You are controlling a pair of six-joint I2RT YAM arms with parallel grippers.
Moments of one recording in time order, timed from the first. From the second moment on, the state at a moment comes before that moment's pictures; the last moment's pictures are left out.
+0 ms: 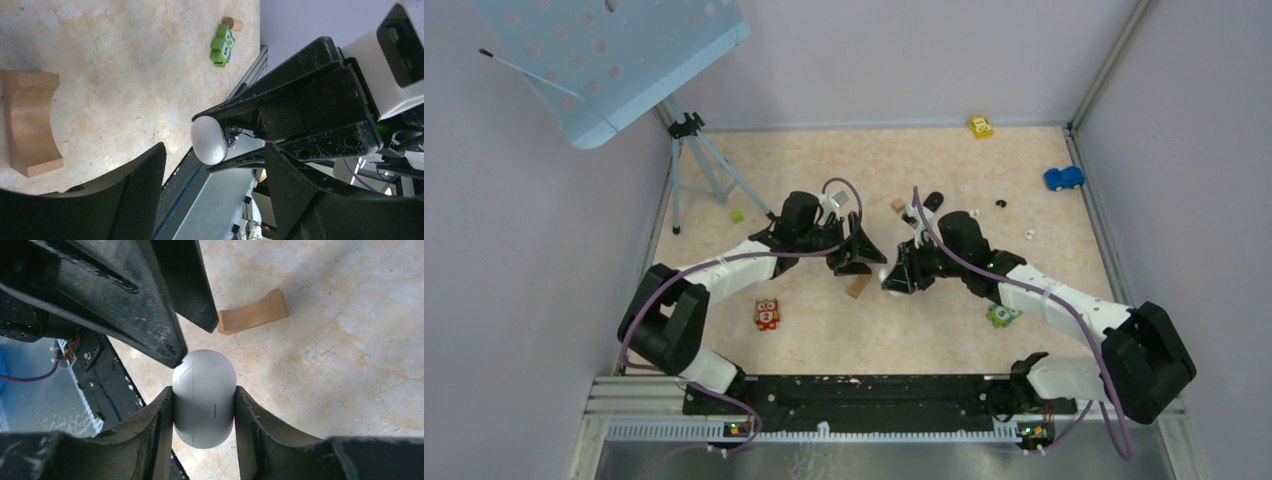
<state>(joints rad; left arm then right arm) -0.53 1.50 0.85 0.07 0.76 -0.94 0.65 1.23 0.71 -0.09 -0.47 0.30</state>
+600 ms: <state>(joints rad) -0.58 1.62 0.89 0.03 0.83 -0.96 0.65 1.24 0.71 -0.07 -0.47 0.30</state>
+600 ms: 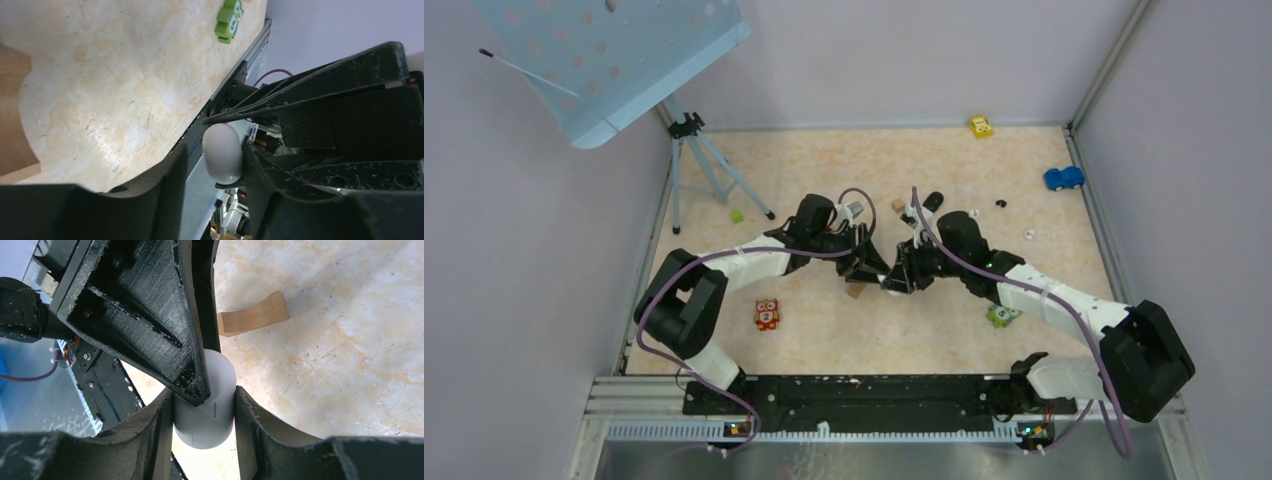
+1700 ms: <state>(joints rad) -0.58 1.61 0.97 0.28 1.15 -0.87 0.43 0.82 0.24 0.58 -0.60 0.96</state>
